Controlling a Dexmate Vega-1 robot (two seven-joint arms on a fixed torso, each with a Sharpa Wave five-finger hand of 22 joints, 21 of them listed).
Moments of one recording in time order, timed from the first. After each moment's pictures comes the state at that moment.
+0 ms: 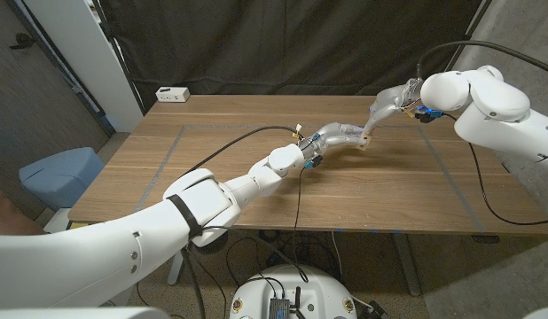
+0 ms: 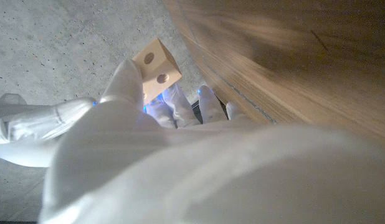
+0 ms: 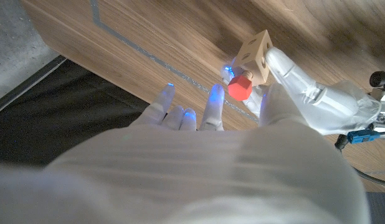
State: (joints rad) left arm 0.28 -0.11 0.86 -0.40 -0.20 -0.66 -0.22; left_hand 0.92 0.06 0.28 -0.17 0.21 0.84 -0.20 0.25 0.21 0.87 -0.22 0.24 0.57 0.44 -0.05 0.22 0.22 0.09 0.10 0.21 0.18; right arm -0.55 -1.16 -0.55 -2.18 -0.50 -0.55 0.80; right_hand 0.66 -0.08 0.34 -0.17 0.19 0.60 -0.04 0.36 0.24 0.17 0.02 0.18 0.21 0.16 0.00 0.18 0.19 0.44 0.01 0.18 0.16
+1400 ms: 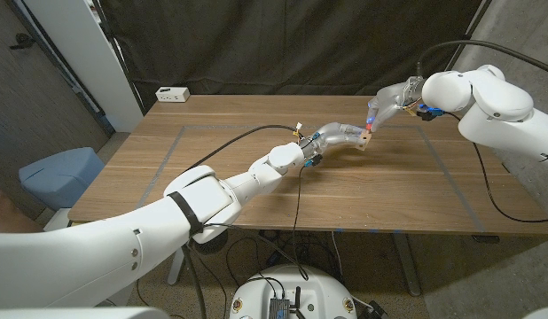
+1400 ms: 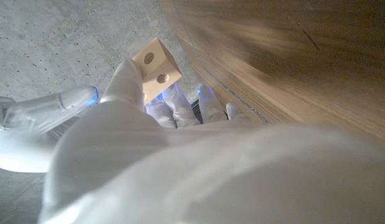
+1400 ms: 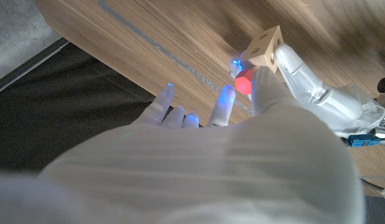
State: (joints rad) left arm 0.26 -0.11 0.87 -0.38 -0.21 -0.63 -0.23; left_hand 0.92 0.06 0.28 -0.17 0.21 0.84 -0.20 0.25 0.21 0.87 -0.22 0.24 0.57 0.44 -0.05 0.22 0.22 0.09 0.10 0.21 0.18; right arm -0.56 -1.17 -0.54 -2.16 -0.52 -0.48 0.75; right_hand 0.85 -0.11 0.41 -0.18 0.19 0.65 -0.18 0.40 0.26 0.17 -0.08 0.20 0.22 0.14 -0.04 0.20 0.19 0.44 0.01 0.18 0.16
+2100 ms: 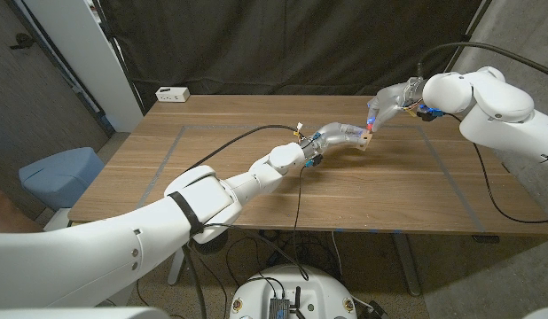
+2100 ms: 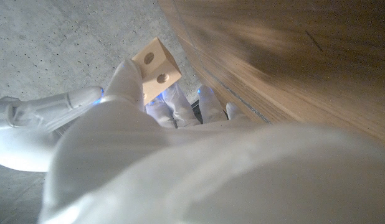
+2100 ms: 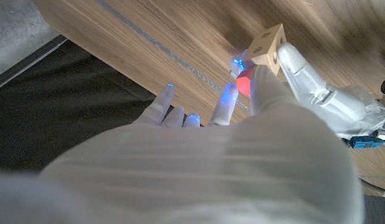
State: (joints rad) left arm 0.26 -0.11 0.87 -0.38 -0.21 -0.63 -0.23; left_hand 0.92 0.06 0.28 -0.18 0.21 0.84 -0.20 0.25 0.21 0.88 -0.22 0.24 0.57 0.44 -0.05 0.22 0.22 0.09 0.10 0.21 0.18; right arm -0.57 -1.17 -0.53 -2.14 -0.52 -0.45 0.73; right_hand 0.86 -0.11 0.42 -0.17 0.19 0.69 -0.19 0.44 0.27 0.18 -0.10 0.20 0.21 0.14 -0.04 0.20 0.20 0.44 0.00 0.19 0.16
